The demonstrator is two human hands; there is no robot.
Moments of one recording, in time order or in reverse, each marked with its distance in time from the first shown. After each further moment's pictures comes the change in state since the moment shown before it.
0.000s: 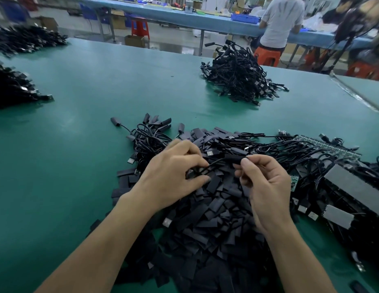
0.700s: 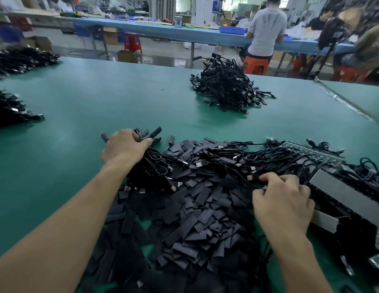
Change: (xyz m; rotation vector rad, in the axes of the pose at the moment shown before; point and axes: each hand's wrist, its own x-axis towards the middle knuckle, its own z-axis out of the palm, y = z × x) left_hand 0.063 -0.082 -0.024 0.233 0.057 -0.942; right_hand 0.003 -0.023 -0.029 -1.502 0.170 0.146
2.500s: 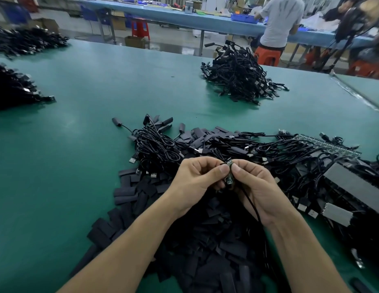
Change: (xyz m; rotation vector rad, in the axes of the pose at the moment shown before) left_hand -0.131 0.025 0.049 -1.290 -0.668 0.312; right_hand 0.001 -0.024 0.025 1.744 -0.904 -0.119
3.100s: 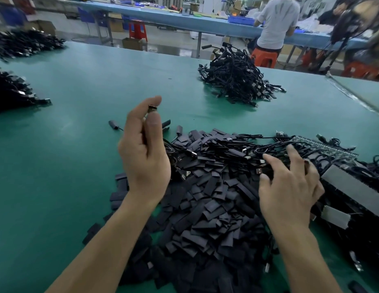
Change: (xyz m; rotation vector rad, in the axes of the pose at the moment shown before) left_hand 0.002 0.062 -0.022 0.525 0.685 0.857; right_hand -0.017 -0.011 -0.010 -1.726 0.886 -0.187
